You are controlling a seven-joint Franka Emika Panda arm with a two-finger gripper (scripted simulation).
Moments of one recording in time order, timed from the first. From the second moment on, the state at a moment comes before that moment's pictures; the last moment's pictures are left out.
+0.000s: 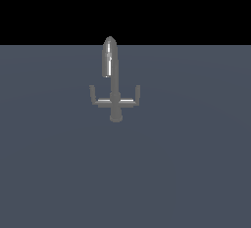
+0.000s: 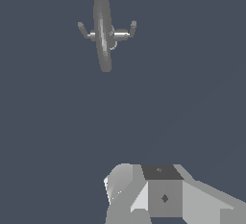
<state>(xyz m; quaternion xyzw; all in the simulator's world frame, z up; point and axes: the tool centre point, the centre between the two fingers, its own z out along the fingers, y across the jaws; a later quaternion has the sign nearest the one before) -0.247 -0.012 0.475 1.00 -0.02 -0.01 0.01</state>
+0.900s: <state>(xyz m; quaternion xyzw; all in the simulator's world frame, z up) -0.221 -0.018 0.467 0.99 0.13 -0.08 0.09</state>
